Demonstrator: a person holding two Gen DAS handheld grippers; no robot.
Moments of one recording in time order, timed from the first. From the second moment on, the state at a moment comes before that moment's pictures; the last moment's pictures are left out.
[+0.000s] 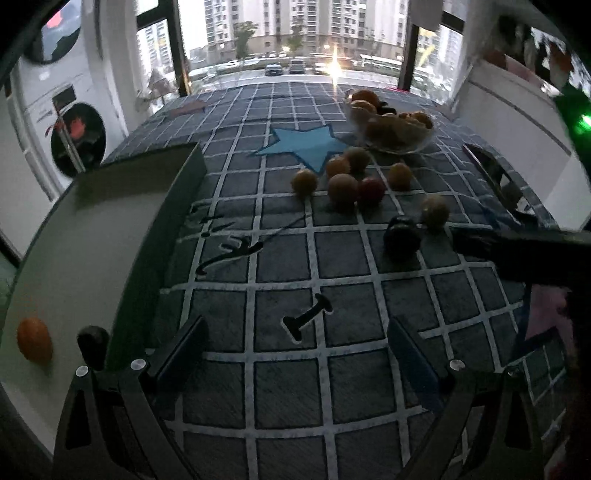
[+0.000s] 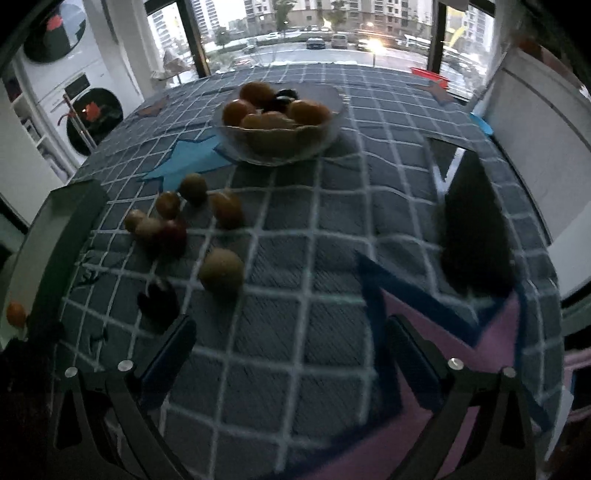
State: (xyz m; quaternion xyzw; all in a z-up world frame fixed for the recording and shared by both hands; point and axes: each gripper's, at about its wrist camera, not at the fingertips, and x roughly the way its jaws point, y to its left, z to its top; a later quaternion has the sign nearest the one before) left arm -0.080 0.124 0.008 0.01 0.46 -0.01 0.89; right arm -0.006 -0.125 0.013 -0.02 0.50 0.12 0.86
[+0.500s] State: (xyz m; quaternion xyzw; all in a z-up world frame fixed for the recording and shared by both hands) left arm -0.043 0.092 0.024 0.01 0.46 -0.04 0.89; right arm -0.006 -0.129 0.025 0.00 0.48 0.16 0.86
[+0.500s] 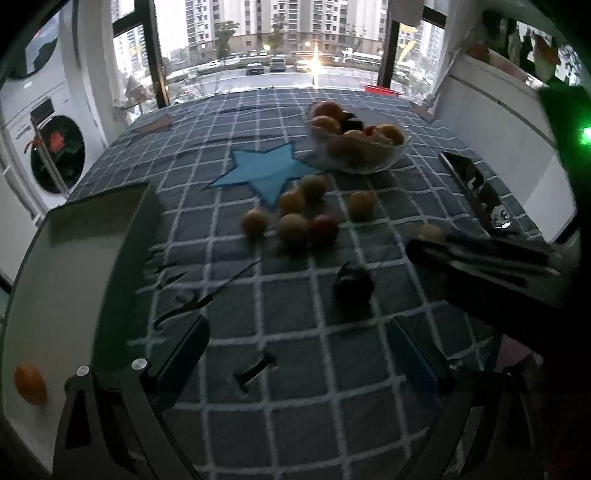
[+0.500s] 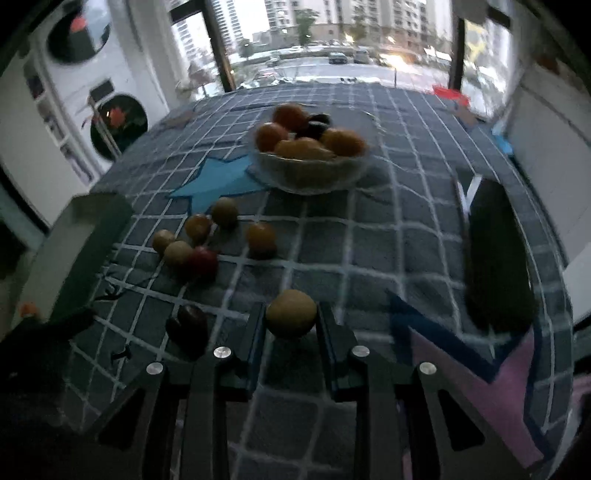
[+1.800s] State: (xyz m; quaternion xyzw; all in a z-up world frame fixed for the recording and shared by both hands) left arm -0.090 0.236 0.064 -0.02 0.41 0.06 0.91; right arm -0.072 -0.041 0.066 -0.01 0.49 0.24 0.84
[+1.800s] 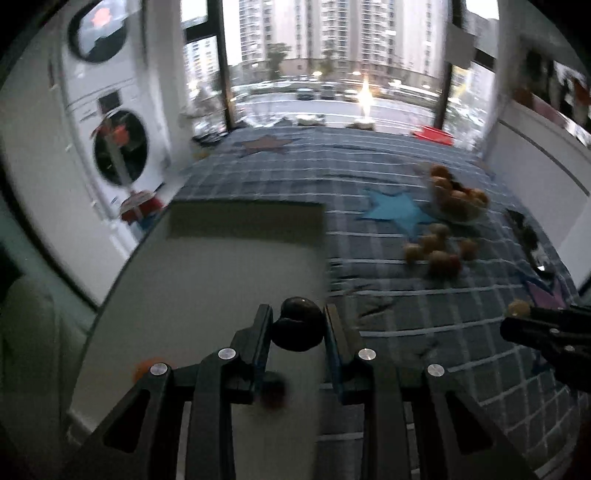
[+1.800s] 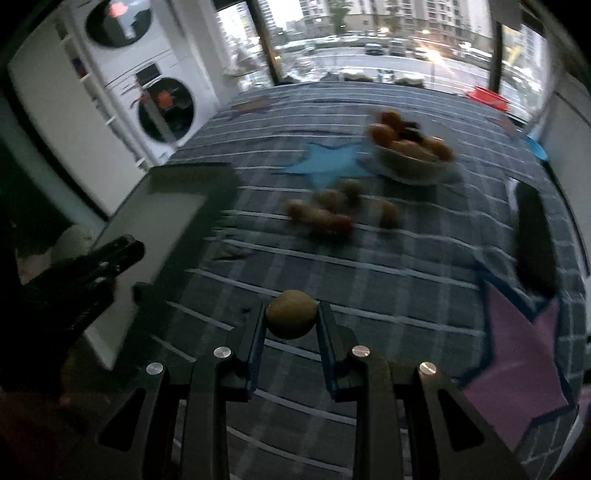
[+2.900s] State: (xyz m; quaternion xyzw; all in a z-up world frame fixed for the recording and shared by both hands) left arm -0.106 0.307 0.032 0.01 0.38 0.17 0.91; right arm -0.063 0.106 0.068 -0.03 0.49 0.31 0.82
